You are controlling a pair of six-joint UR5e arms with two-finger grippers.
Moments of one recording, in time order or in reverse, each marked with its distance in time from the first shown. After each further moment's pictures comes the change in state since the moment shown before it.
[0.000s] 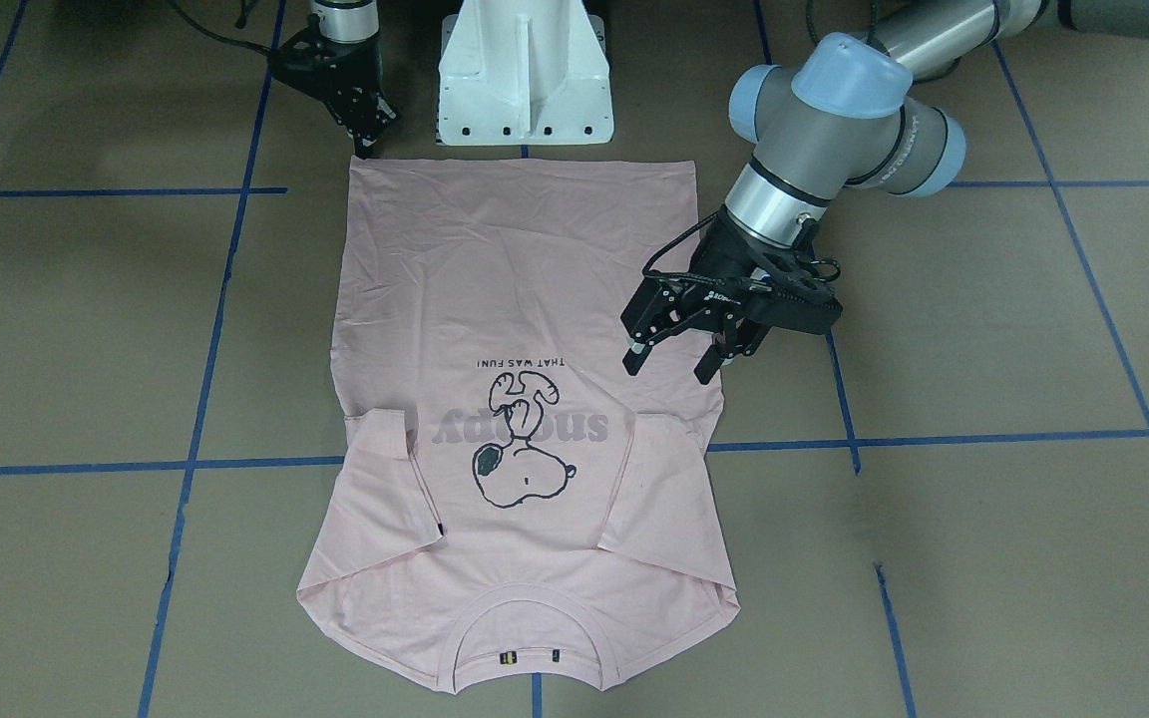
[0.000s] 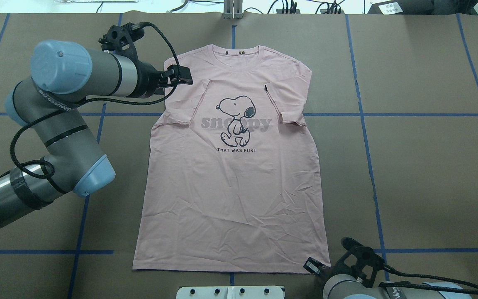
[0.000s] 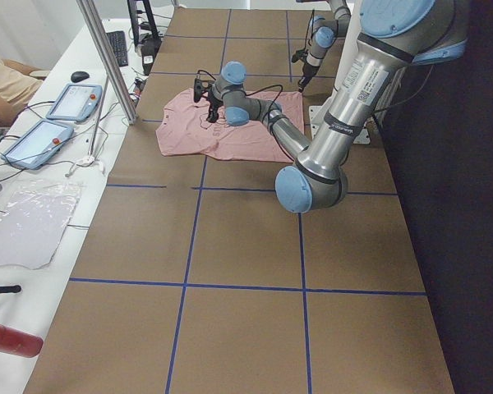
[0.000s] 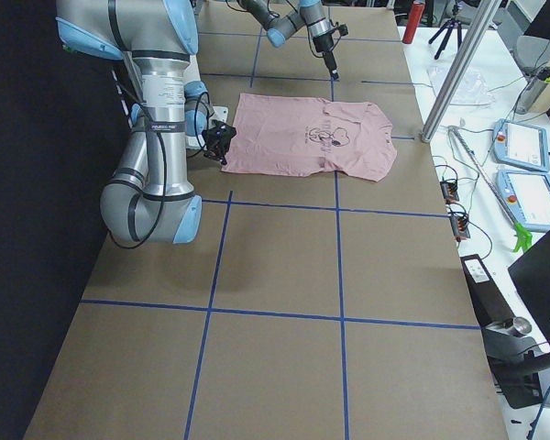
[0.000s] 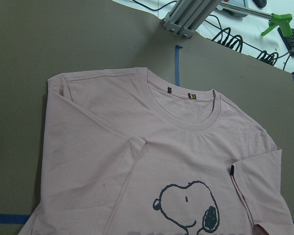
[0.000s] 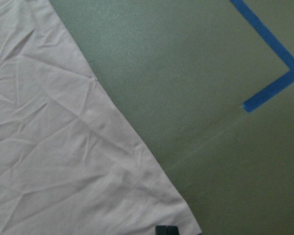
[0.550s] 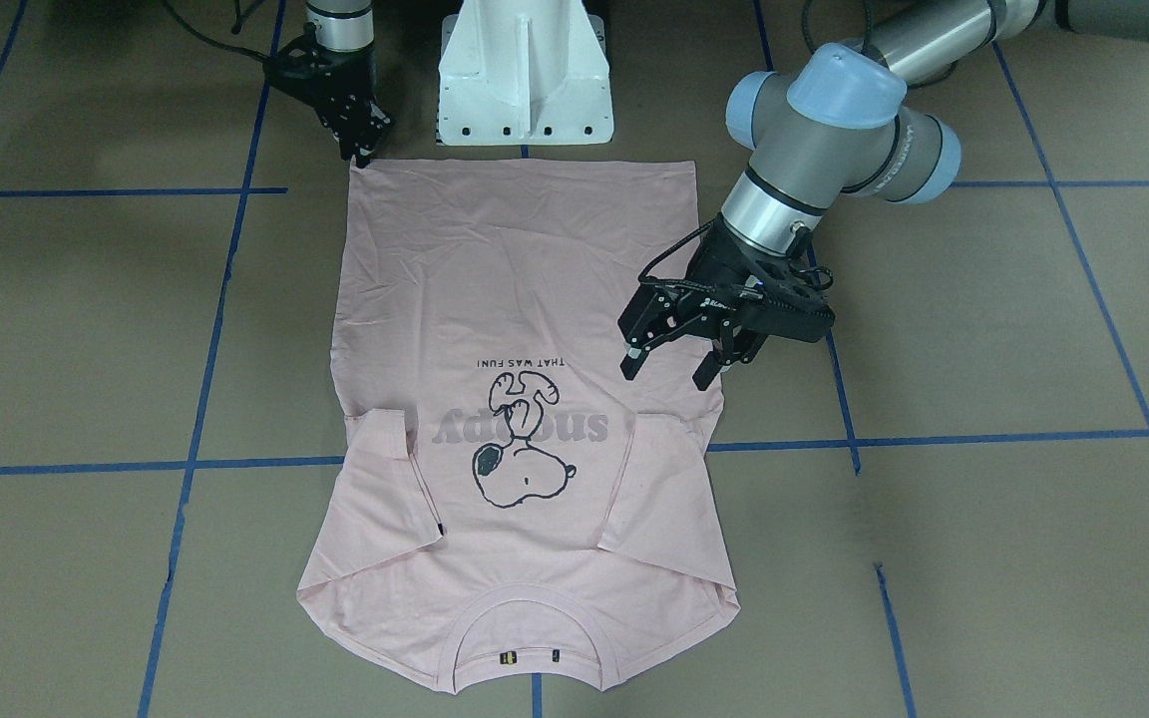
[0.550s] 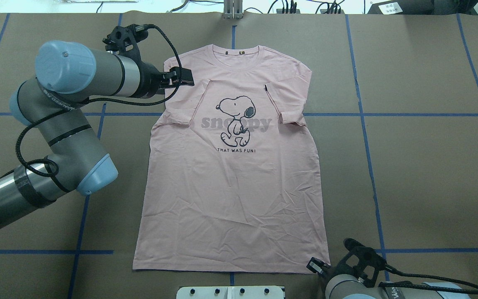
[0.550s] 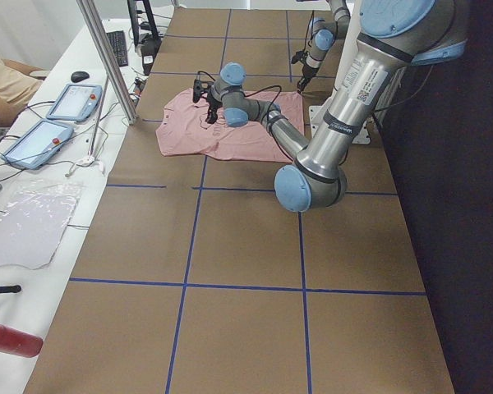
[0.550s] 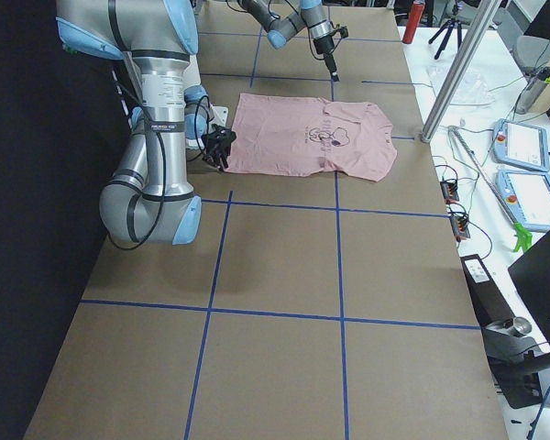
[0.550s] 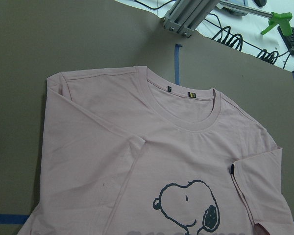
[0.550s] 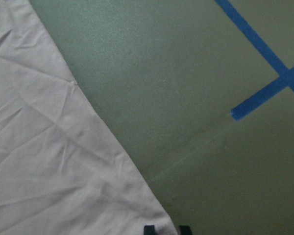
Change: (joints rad) left arm 0.001 -0.010 0.026 -0.007 -0.001 0.050; right arm -0.002 -0.007 -0.022 -0.003 0.000 0.002
